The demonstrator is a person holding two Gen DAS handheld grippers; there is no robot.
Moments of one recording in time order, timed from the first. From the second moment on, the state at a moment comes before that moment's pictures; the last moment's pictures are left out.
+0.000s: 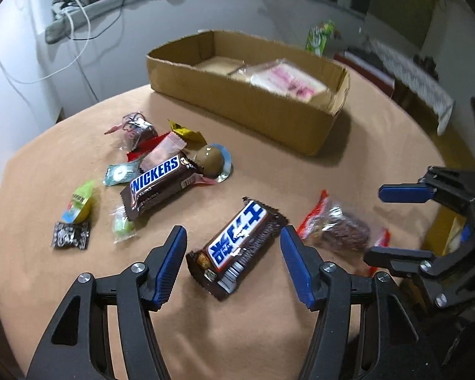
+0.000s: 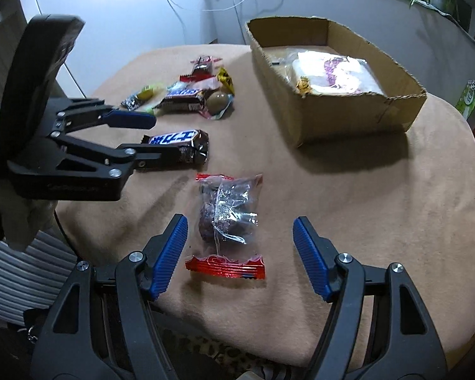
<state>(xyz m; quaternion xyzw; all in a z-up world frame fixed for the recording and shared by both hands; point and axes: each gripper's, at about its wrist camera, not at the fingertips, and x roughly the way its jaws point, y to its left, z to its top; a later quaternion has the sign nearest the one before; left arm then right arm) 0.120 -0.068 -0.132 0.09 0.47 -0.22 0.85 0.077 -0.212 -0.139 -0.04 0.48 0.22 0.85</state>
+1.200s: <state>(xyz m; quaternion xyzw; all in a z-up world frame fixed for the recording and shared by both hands) 0.127 -0.048 -0.145 0.00 0.48 -0.20 0.85 0.096 -0.210 -0.136 -0.03 0.48 0.22 0.85</state>
